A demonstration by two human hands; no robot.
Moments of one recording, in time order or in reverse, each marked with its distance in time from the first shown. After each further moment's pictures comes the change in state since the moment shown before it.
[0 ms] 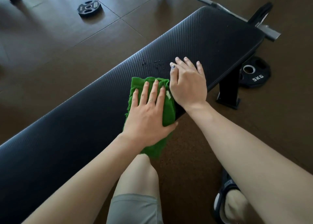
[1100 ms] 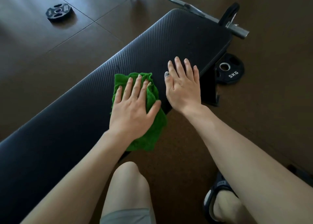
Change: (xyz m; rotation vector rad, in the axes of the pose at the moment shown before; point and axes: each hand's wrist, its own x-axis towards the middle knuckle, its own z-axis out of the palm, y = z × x) left_hand 0.042 0.015 -0.008 -0.065 -0.019 -0.094; right_hand -0.005 0.044 -0.032 -0.087 -0.261 0.117
